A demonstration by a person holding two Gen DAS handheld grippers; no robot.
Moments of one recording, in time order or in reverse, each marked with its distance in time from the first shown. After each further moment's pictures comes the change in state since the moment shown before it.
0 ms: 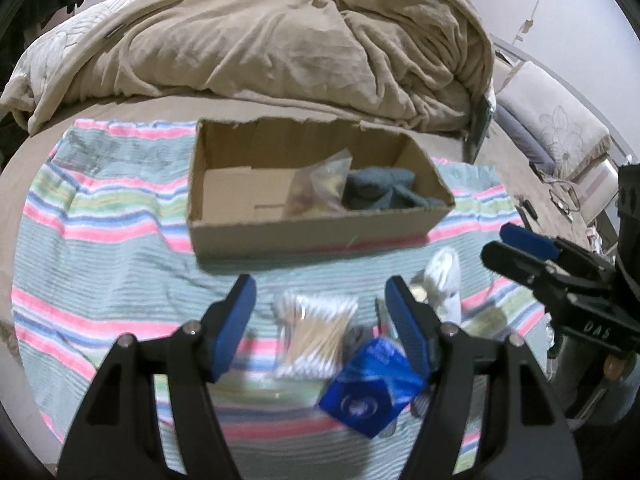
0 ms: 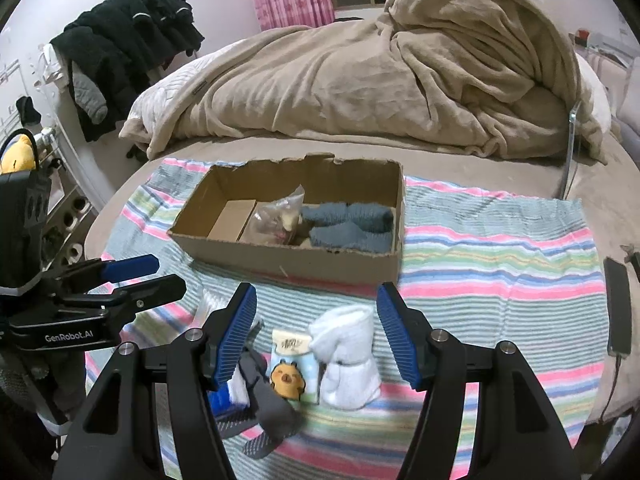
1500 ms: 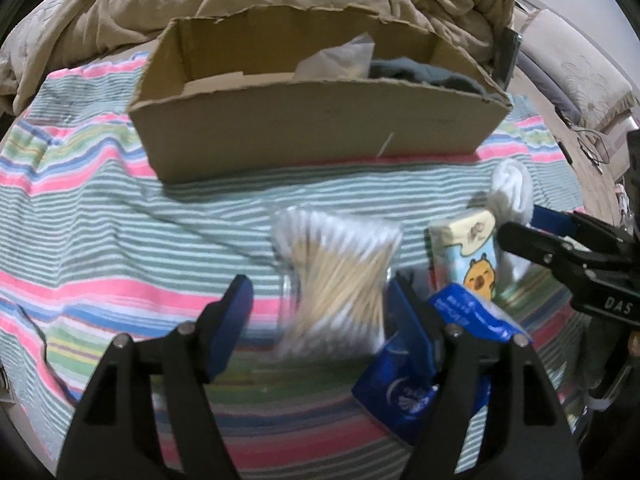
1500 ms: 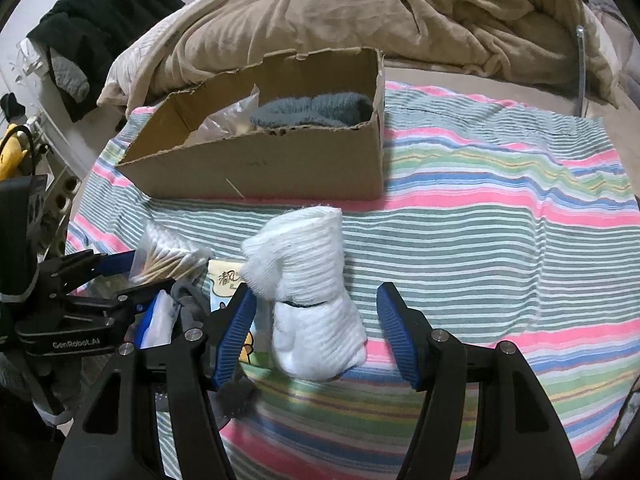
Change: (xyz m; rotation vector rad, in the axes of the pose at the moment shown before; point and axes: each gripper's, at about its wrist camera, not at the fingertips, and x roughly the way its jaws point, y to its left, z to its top) left arm 0.078 0.002 -0.042 0.056 0.168 0.068; right arm 0.061 -0.033 -0.046 0.057 0.167 0.016
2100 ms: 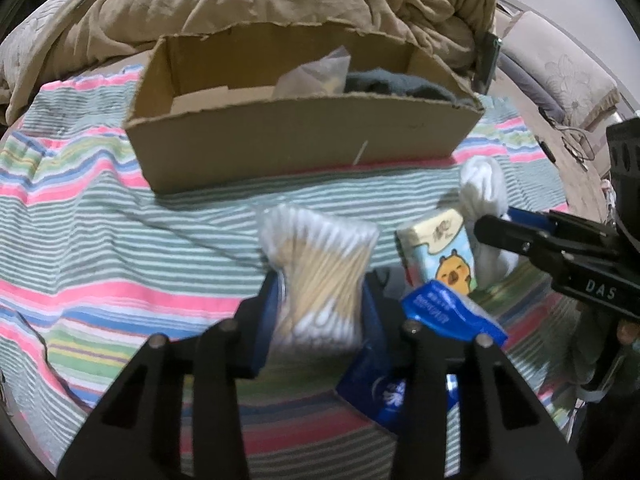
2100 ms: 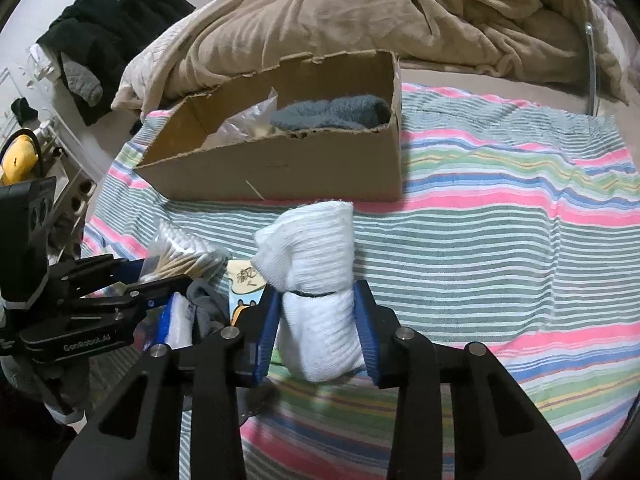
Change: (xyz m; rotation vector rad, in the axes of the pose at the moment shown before) left arm -0.017 -0.003 -0.002 0.023 -0.034 -0.044; right arm -0.006 0.004 0.001 0.002 -0.017 0.062
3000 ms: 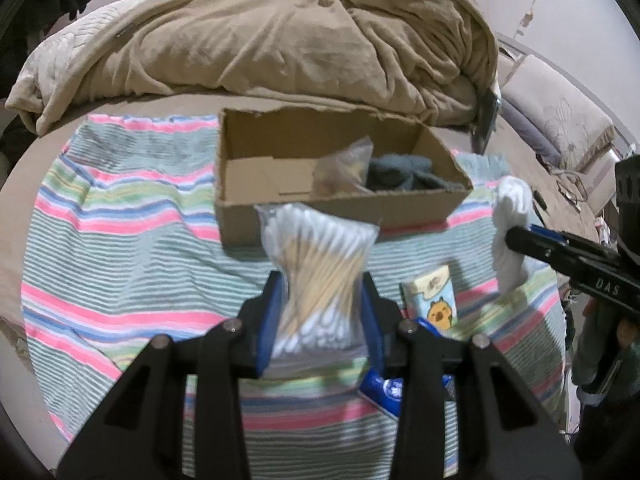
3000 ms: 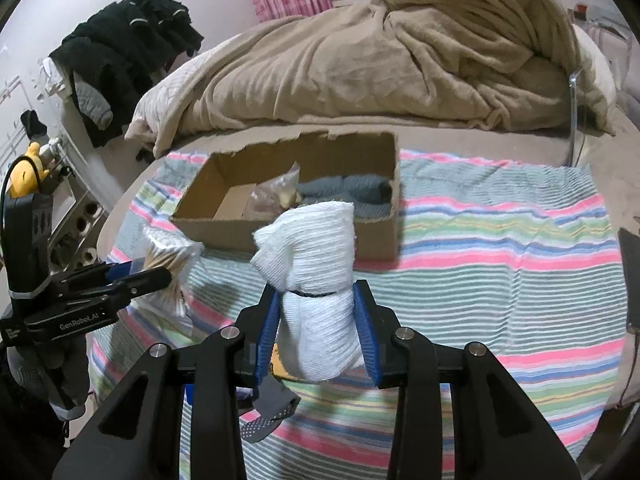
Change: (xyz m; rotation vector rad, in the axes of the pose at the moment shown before) left arm -0.066 0.025 0.017 -0.058 -0.153 0.009; right arm -0.056 0.015 0.025 -0.012 -0.127 -0.016
